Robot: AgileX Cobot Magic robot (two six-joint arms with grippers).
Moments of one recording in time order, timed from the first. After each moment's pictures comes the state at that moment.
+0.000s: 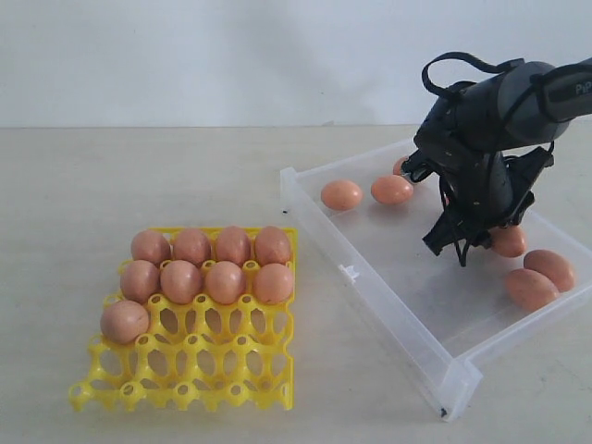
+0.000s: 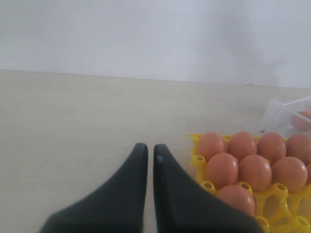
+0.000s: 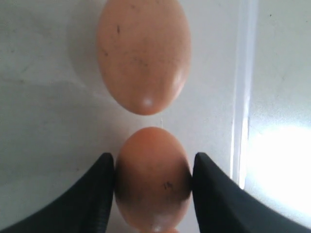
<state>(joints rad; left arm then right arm) -0.02 0.00 0.00 -0.26 0.26 0.18 0.24 2.12 -1.34 -0.70 0.90 0.38</state>
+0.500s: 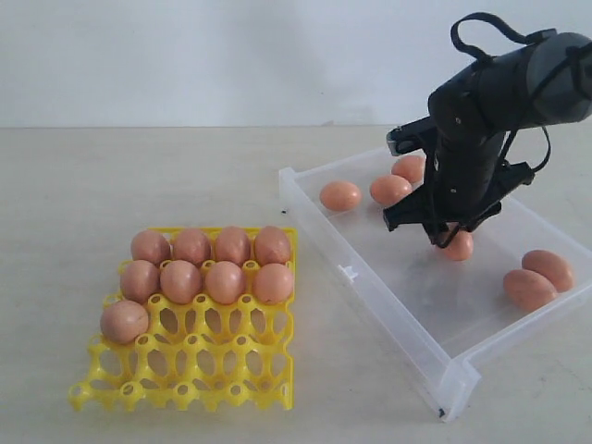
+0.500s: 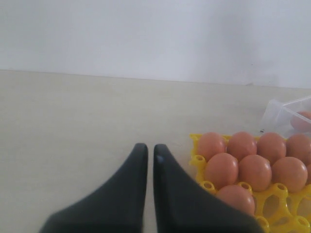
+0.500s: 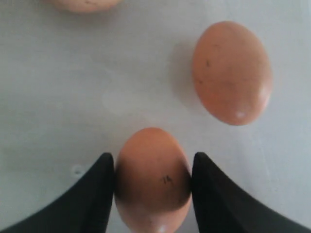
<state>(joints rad) -0.02 0.00 0.00 -0.26 0.26 0.18 0.23 2.02 -1.34 -0.35 0.75 0.34</state>
